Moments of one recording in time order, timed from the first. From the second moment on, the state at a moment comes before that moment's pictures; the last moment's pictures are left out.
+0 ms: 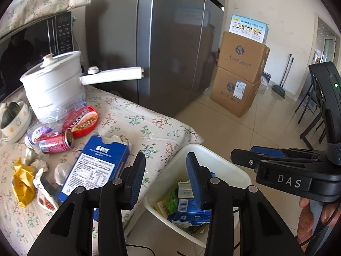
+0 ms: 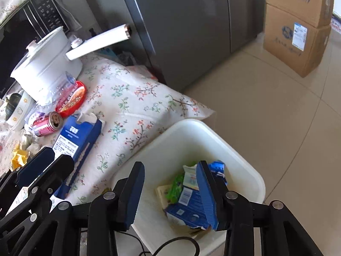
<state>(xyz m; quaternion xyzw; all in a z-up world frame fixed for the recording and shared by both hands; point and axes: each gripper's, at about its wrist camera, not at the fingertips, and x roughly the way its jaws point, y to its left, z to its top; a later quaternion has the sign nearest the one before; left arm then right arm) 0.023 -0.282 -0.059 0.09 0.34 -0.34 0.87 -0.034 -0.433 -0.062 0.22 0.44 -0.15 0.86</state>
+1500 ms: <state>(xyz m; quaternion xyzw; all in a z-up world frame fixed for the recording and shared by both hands) 0.153 -0.022 -0.116 0.04 0.44 -0.07 0.89 0.140 -0.208 -0.096 0.13 0.46 0.07 0.88</state>
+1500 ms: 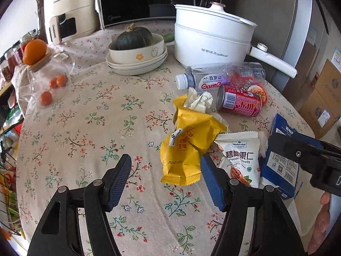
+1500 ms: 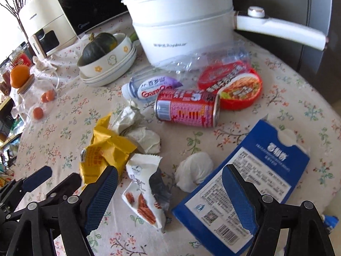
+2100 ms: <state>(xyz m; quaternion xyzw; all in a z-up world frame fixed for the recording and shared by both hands) 0.185 -0.026 -0.151 0.01 0.43 -0.10 0.90 0.157 -0.172 -0.143 0.11 0.49 0.12 0.86</state>
